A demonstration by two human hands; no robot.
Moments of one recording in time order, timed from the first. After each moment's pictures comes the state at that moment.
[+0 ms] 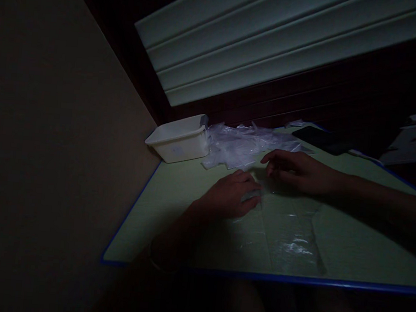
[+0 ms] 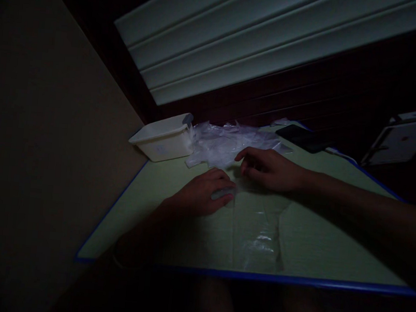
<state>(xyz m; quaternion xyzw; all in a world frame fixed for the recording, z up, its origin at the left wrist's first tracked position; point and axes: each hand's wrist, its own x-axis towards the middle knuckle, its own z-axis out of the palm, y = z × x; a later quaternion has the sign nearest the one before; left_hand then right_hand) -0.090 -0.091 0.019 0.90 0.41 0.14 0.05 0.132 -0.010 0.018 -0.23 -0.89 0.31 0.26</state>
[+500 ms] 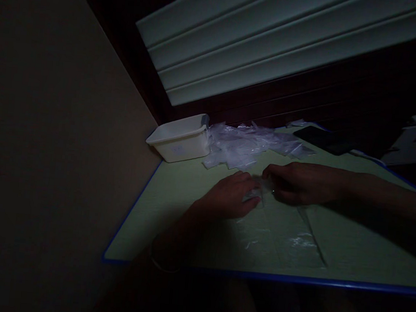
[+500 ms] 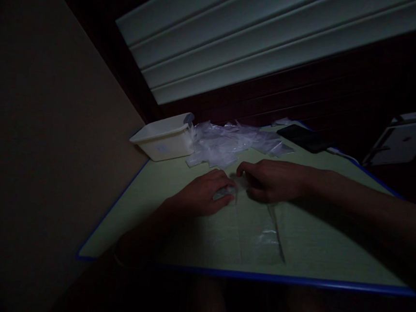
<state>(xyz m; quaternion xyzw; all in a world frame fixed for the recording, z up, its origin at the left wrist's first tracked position) -0.090 -0.092 0.017 0.90 0.42 0.10 0.04 0.131 -0.026 0.035 -0.23 -0.96 0.17 0.06</state>
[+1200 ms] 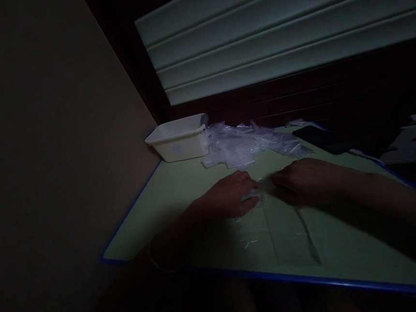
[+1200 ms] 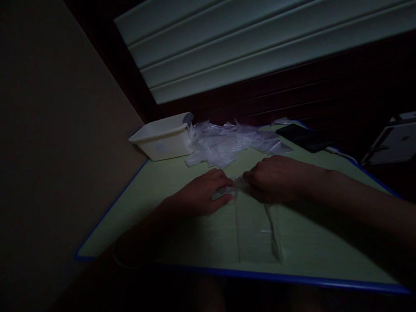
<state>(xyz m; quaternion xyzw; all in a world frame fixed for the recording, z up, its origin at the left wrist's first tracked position) -0.091 -0.091 0.017 0.90 0.42 0.10 0.05 0.136 -0.023 0.032 -0.20 -0.98 -0.04 0.03</state>
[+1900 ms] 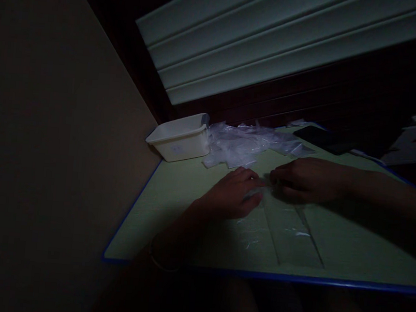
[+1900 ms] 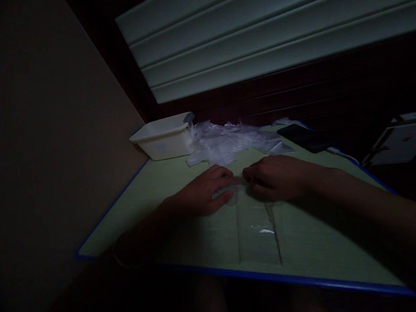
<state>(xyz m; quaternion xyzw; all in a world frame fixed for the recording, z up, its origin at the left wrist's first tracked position) -0.089 -0.093 0.021 0.91 0.39 0.15 0.05 0.138 -0.019 0.038 -0.19 -0.98 0.06 0.04</state>
